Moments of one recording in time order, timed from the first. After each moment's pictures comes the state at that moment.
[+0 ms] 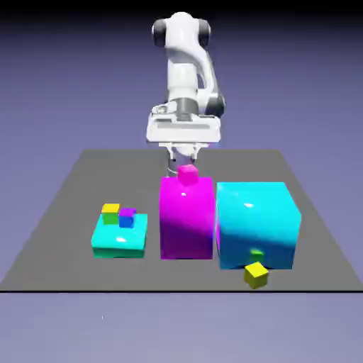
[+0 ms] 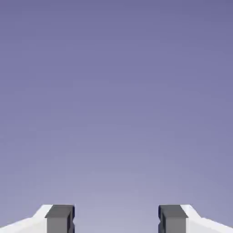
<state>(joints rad) 0.01 -0.53 0.02 -2.77 -0.02 3.00 0.75</state>
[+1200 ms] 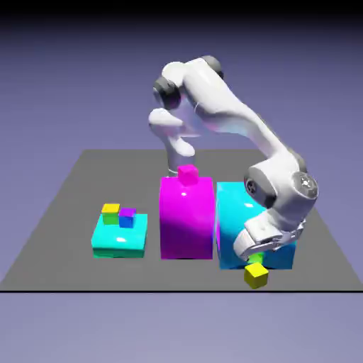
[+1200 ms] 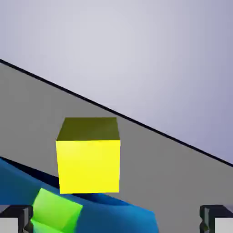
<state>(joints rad) -0.12 0.78 0.66 -1.63 -0.48 1.77 1.04</state>
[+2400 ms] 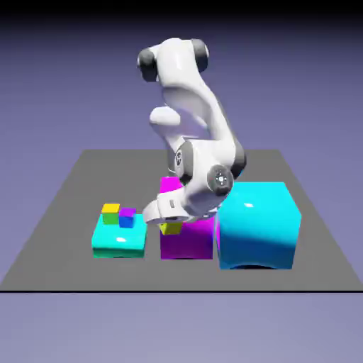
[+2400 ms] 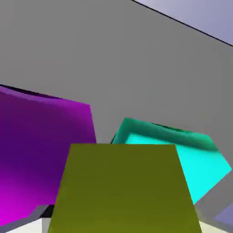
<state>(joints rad) -0.34 0.30 0.39 -1.97 -0.47 1.55 0.71</state>
